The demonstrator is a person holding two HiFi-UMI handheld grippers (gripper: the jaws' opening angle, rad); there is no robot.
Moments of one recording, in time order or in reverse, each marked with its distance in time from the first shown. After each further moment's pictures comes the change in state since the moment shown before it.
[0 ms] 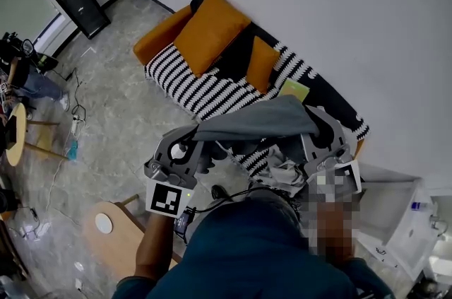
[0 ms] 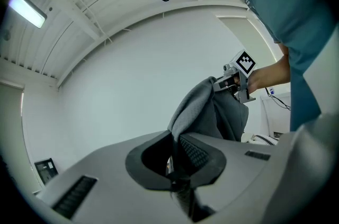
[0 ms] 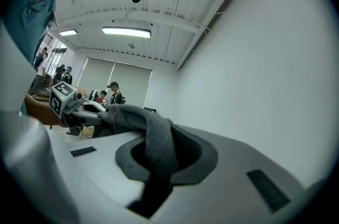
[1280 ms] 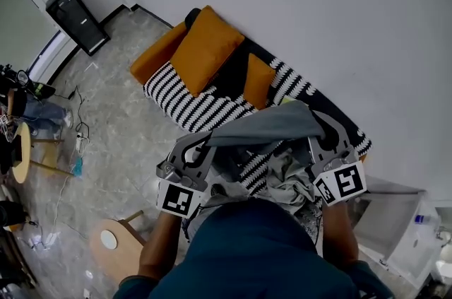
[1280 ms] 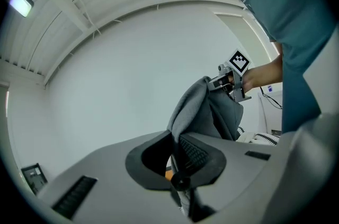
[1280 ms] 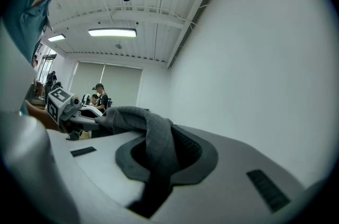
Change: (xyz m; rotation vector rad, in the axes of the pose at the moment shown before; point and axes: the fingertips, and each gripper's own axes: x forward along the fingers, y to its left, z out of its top) left arm 0.119 -0.002 0.004 0.015 -0.008 -0.088; right arm 0.028 -0.109 -0.038 0.091 0.016 -0.062
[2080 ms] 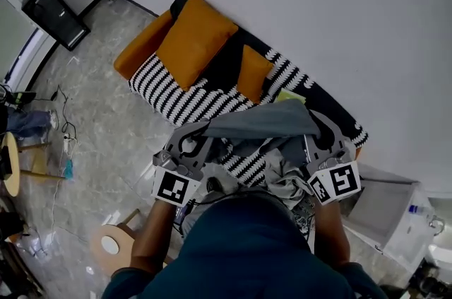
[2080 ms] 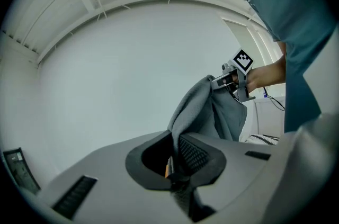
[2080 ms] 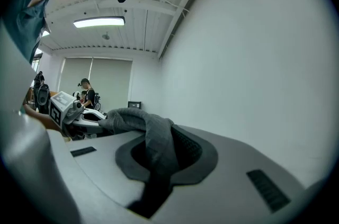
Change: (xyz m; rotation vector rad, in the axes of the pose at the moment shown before) left arm 0.048 0.059 -0.065 -0.104 -0.015 -0.107; right arm 0.069 -0.004 -0.037 0.061 0.099 -0.090
